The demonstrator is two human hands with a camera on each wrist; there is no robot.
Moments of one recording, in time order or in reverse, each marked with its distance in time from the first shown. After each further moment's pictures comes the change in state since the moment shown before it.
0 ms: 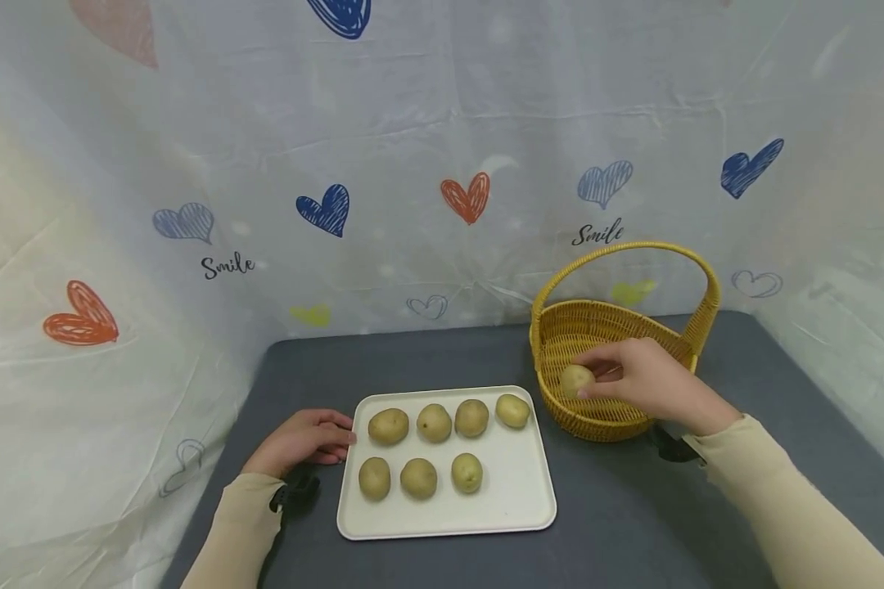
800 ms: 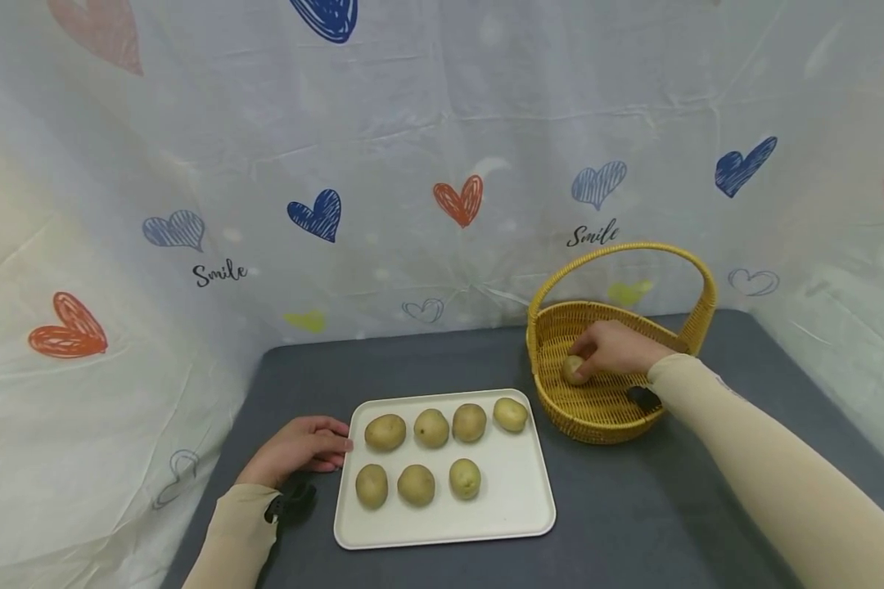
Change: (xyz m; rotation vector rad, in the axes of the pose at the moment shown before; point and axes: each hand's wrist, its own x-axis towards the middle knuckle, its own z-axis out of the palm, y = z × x) left_hand 0.001 0.002 0.000 -0.010 -0.021 -0.010; right_hand 0.082 0.074 0.005 -0.053 -0.237 0.088
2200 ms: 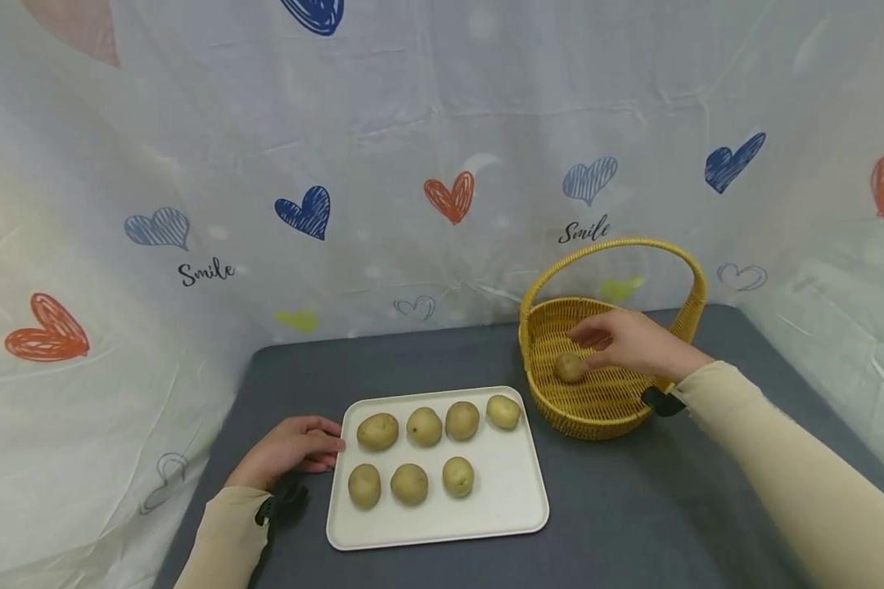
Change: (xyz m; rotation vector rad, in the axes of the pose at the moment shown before) left_hand 0.003 -0.001 -0.001 -0.002 -0.012 -0.008; right_hand -0.050 -0.031 -0.016 0.038 0.142 -0.039
